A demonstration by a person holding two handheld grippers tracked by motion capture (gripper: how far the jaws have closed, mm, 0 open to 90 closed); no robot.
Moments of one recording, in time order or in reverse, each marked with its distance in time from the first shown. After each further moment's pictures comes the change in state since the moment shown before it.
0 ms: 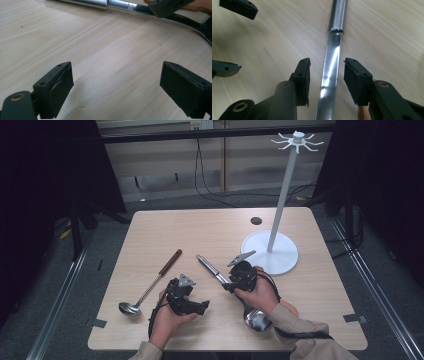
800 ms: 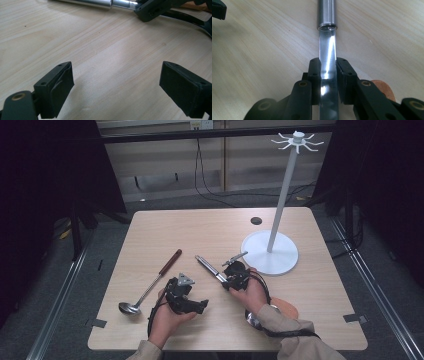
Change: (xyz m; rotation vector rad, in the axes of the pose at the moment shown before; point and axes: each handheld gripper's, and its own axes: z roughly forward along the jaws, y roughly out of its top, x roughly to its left) left arm 0.003 0.000 0.001 -0.008 -0.007 -0.012; right arm 0.005 0.005 0.023 0.044 -0.082 0.101
